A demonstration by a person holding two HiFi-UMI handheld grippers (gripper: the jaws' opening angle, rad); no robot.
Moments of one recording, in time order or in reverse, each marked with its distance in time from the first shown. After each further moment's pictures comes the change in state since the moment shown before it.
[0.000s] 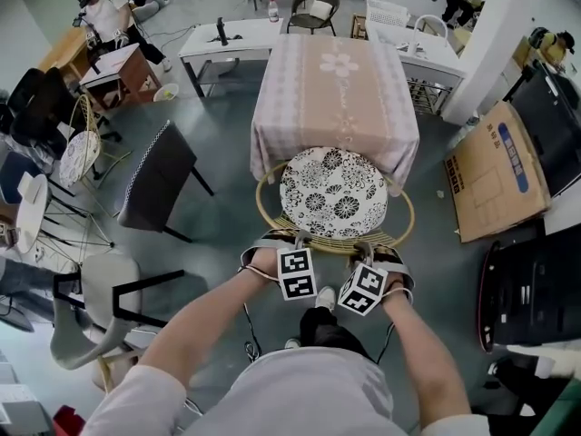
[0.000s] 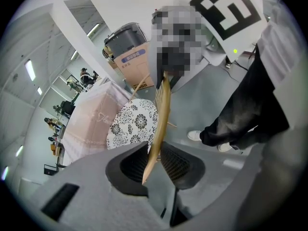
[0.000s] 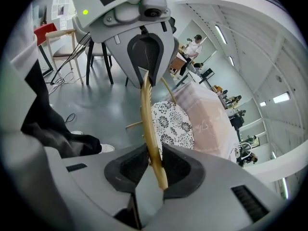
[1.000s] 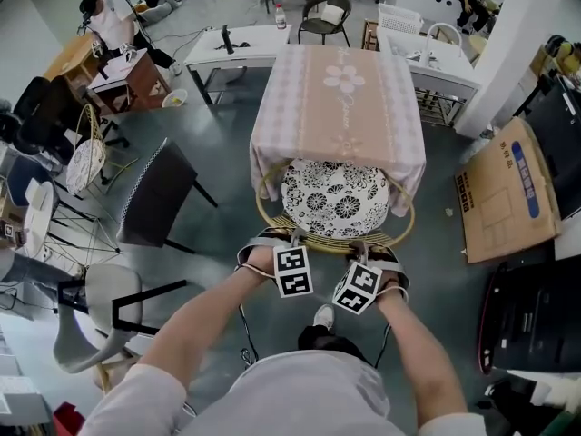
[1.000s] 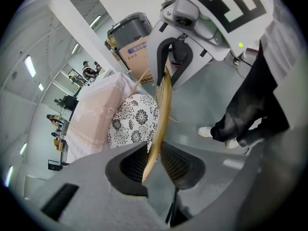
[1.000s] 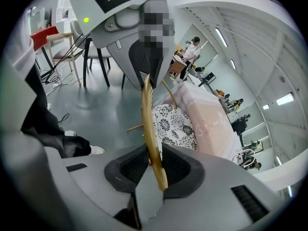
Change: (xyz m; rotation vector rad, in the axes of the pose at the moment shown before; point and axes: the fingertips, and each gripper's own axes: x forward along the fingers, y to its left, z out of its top) left arm 0.039 0.087 0.000 -0.020 0.083 0.020; right arm 0.048 -0.083 0.009 -0.024 -0.063 0.015
